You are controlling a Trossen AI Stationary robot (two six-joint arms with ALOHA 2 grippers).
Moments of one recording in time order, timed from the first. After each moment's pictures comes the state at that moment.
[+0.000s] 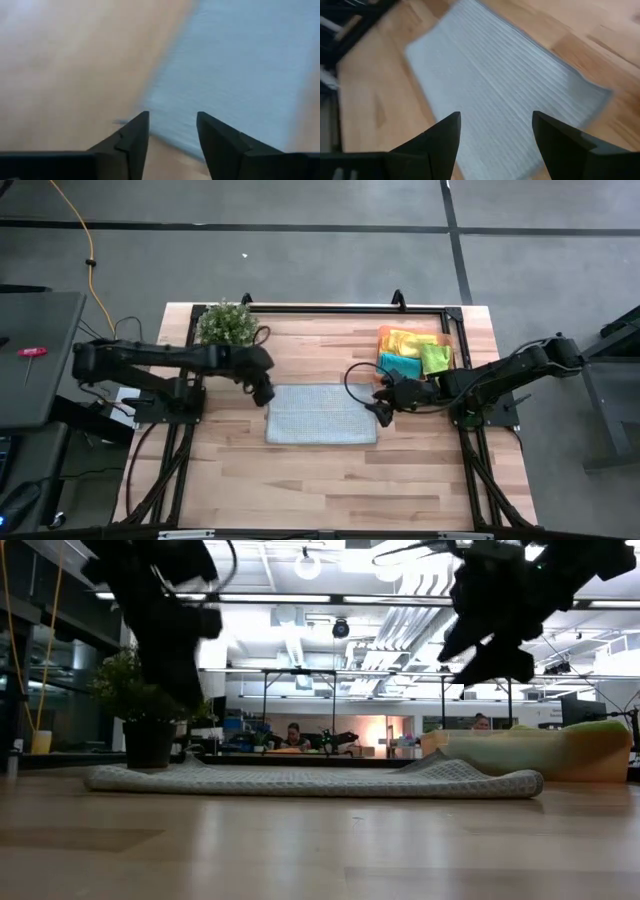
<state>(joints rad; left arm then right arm) 0.28 1.19 0.70 -0.55 -0.05 -0.36 0.19 1.15 0.62 -0.20 0.23 0.83</state>
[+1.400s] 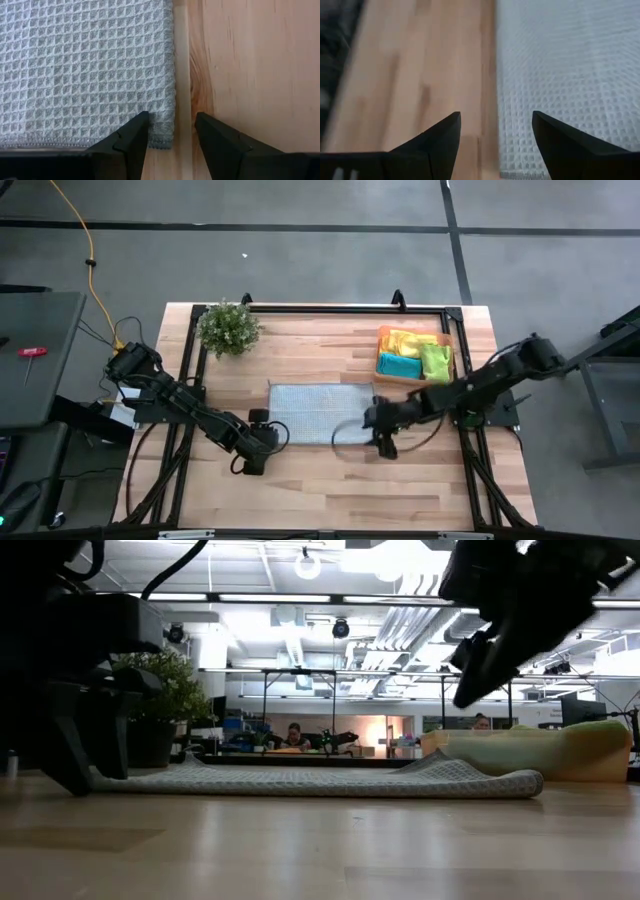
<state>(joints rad) -0.45 1.62 0.70 -0.32 -0.28 -0.47 0.30 1.41 0.73 -0.18 -0.02 0.34</state>
